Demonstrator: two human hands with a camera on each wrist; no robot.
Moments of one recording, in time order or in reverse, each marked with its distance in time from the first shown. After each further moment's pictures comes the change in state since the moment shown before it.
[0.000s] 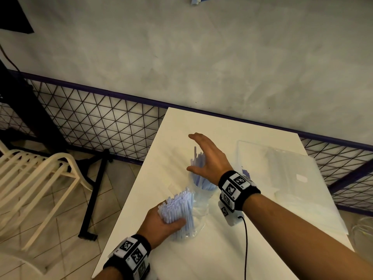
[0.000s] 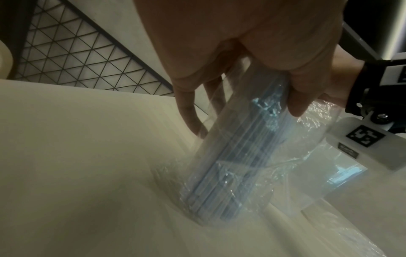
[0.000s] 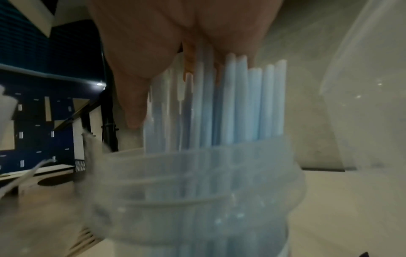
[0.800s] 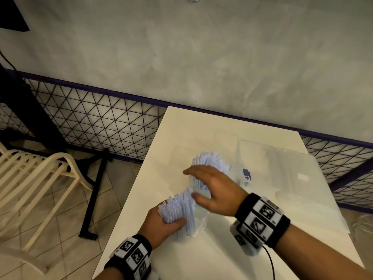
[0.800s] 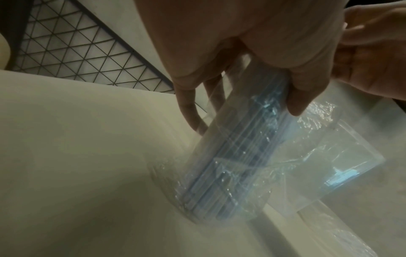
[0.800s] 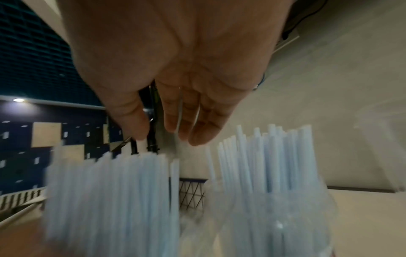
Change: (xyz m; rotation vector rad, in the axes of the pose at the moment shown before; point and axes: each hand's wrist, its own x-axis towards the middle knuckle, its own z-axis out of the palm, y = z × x) left_hand 0.006 -0.011 -0.001 -0.007 -0.015 0.013; right_hand -0.058 -0.030 -0.017 0.013 -0.250 -0.200
